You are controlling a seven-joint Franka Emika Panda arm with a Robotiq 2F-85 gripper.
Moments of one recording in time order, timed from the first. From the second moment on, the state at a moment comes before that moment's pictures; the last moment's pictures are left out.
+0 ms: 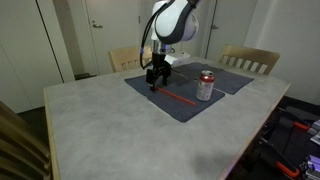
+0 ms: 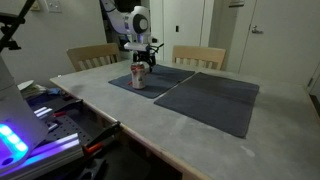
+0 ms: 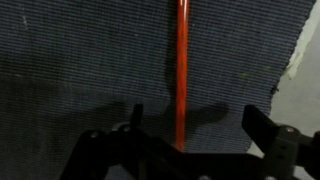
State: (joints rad) arm 0.15 0.67 0.09 -1.88 -0.05 2.57 0.03
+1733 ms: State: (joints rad) arm 0.10 0.69 0.11 -1.88 -0.05 2.66 -0.03
